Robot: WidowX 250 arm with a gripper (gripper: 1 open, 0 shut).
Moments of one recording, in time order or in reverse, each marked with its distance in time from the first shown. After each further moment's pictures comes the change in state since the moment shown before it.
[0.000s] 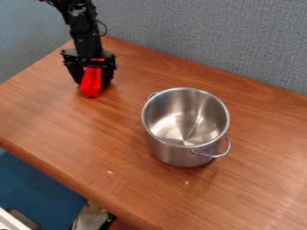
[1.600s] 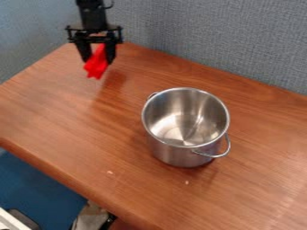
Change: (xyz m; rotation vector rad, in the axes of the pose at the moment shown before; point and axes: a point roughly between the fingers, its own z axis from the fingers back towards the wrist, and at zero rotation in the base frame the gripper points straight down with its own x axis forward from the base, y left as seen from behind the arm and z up) arm 0.017 -0.043 0.042 -0.053 0.161 -0.012
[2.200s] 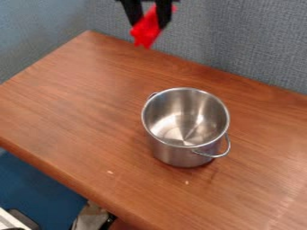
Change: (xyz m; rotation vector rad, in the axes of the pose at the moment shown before) arm -0.058 -0.109 0.078 -0.039 -0.120 -0.265
